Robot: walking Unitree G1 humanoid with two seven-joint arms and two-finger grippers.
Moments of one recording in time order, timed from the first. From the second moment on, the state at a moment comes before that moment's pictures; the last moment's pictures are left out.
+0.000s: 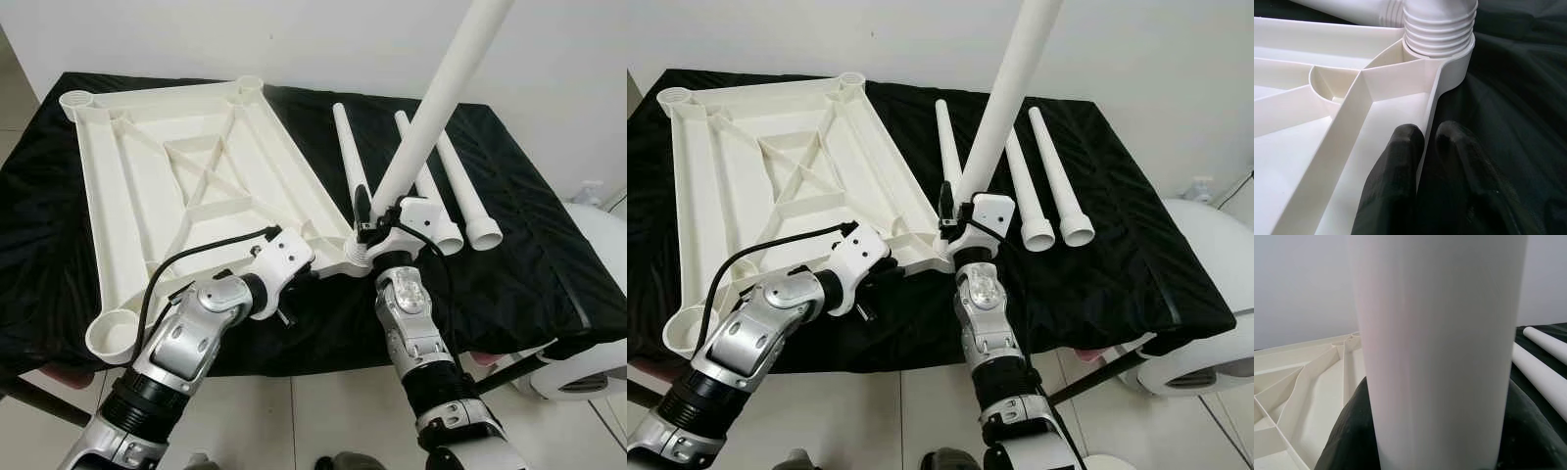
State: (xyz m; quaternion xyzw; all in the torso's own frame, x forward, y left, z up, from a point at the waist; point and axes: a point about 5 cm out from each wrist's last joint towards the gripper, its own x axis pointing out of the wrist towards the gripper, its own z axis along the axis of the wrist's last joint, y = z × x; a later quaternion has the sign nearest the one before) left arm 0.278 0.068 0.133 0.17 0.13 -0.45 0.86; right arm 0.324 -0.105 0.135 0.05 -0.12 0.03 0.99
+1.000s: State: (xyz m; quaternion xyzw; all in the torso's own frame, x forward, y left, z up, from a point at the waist) left arm 0.291 0.076 0.120 0.20 0.19 -0.43 0.86; right arm 0.326 -0.110 0.135 0.05 -0.12 0.02 0.99
